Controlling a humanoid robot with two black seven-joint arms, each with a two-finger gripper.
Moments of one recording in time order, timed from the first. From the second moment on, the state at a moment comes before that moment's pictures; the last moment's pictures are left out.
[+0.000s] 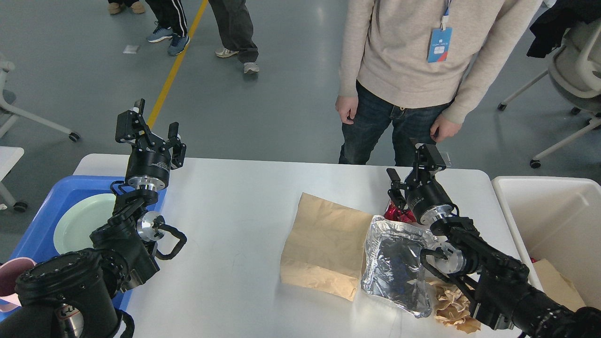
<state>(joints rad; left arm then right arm) -0.90 -0.08 -0.36 0.11 -0.26 -0.48 -0.79 0.55 -0.14 0.74 0.67 -0.42 0.10 0.51</state>
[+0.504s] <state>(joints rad) -0.90 -0.08 -0.36 0.11 -0.26 -0.48 -0.79 0.55 -0.14 0.73 0.66 -0.42 0.10 0.51</state>
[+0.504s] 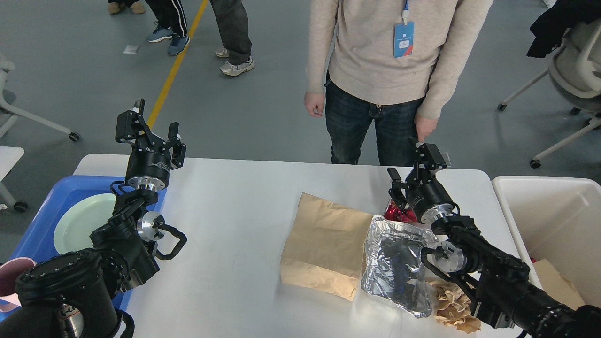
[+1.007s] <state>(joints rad) -0.90 -0.08 -0.36 0.11 -0.26 -0.48 -0.79 0.62 -0.22 0.74 0.65 -0.42 0.09 0.50</state>
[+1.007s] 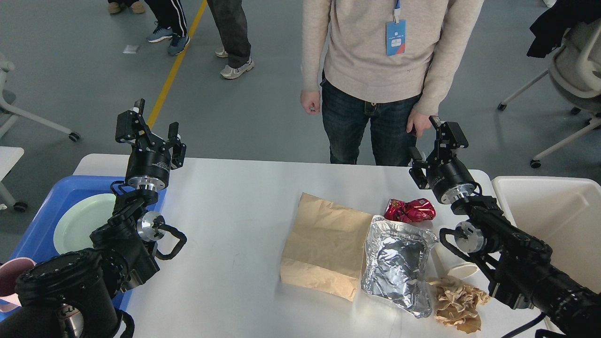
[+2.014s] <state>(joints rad) -0.90 -0.08 -0.36 0.11 -0.26 -0.48 -0.79 0.71 -0.22 0.74 0.56 -0.42 0.09 0.51</state>
